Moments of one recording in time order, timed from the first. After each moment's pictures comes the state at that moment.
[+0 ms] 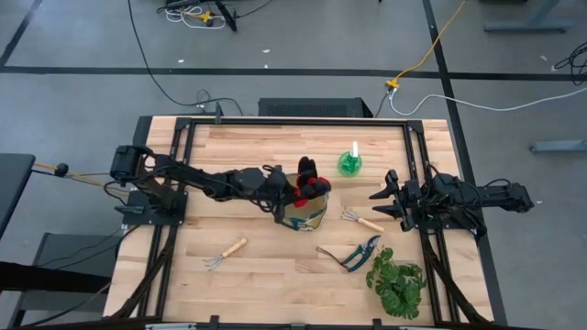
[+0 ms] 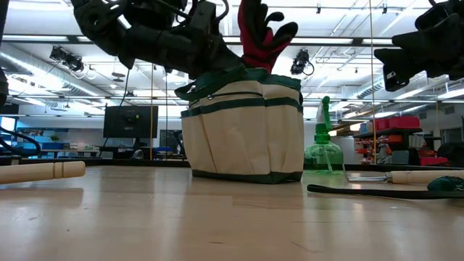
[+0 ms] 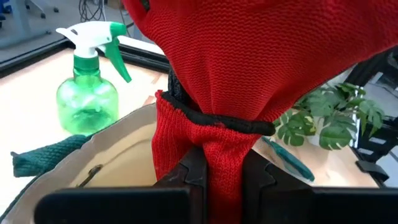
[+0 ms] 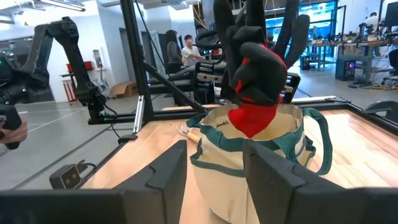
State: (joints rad) left arm 0.00 1.62 0.73 0.70 -0.04 -0.27; right arm 0.06 0.01 0.02 0.06 -0.12 0.11
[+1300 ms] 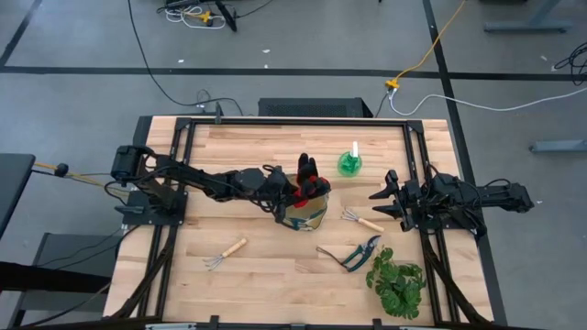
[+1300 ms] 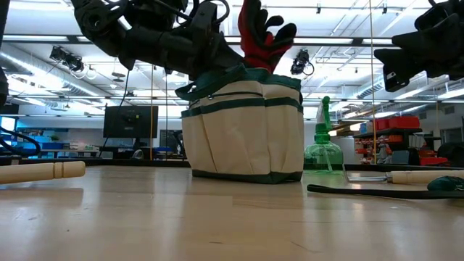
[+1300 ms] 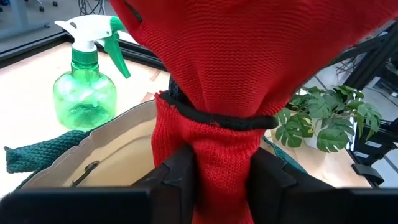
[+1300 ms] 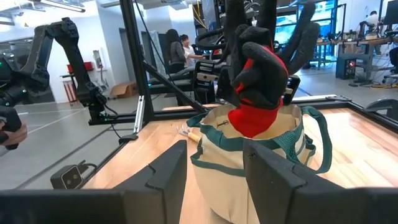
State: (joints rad) left arm 0.00 1.63 0.73 0.71 -0.04 -0.30; right arm 0.06 0.01 0.02 0.06 -0.12 0.12
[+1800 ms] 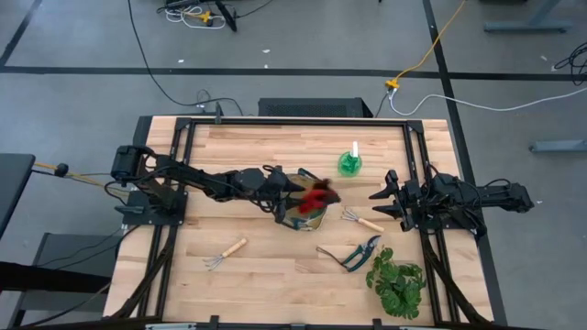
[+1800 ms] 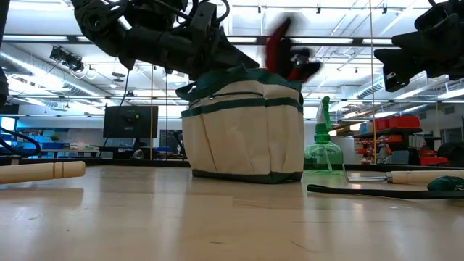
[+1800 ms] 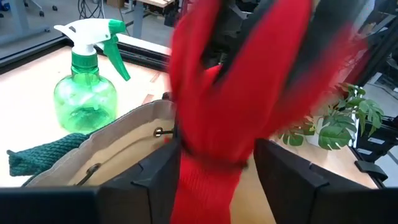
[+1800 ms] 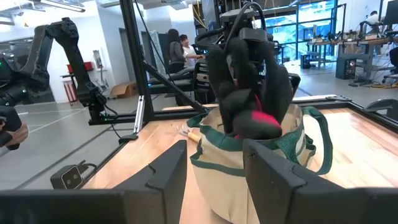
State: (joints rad) left arm 0.00 1.63 0.73 0.71 -0.04 -0.28; right arm 0.06 0.01 0.02 0.06 -0.12 0.12
